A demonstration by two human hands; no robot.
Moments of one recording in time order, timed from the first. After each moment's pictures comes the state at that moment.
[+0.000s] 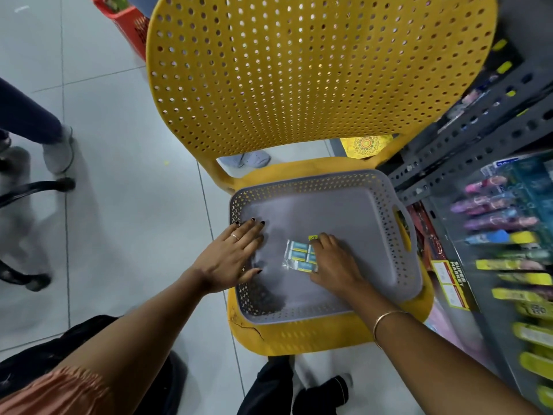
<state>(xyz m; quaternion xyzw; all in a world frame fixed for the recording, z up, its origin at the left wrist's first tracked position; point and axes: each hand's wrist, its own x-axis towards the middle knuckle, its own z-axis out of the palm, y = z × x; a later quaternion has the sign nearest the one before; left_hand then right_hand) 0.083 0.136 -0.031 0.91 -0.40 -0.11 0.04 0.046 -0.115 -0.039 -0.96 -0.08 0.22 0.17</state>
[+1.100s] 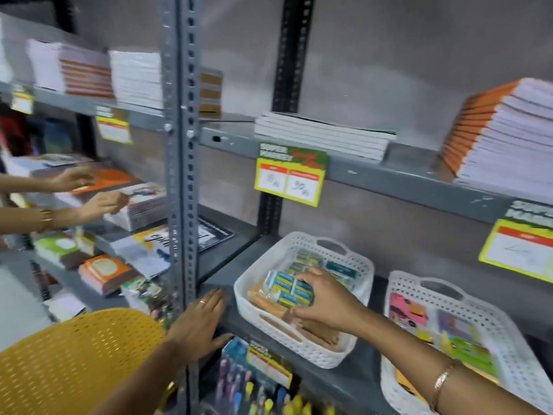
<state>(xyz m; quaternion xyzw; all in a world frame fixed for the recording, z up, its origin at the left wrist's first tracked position) 0.131 -0.225 0.321 0.76 -0.62 0.17 0.10 -0.100 -0.361 0.470 -0.95 0.26 -0.09 0.18</state>
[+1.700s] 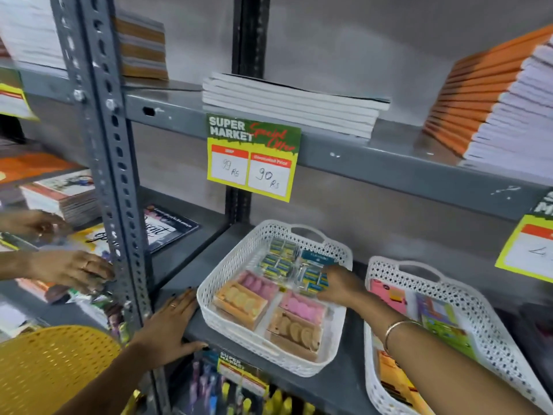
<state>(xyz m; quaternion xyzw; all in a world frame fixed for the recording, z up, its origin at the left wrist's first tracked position) 0.166 -0.271 0.288 0.74 -0.66 0.08 0.10 -0.115 -0.491 0.412 -0.88 0.46 0.01 0.11</state>
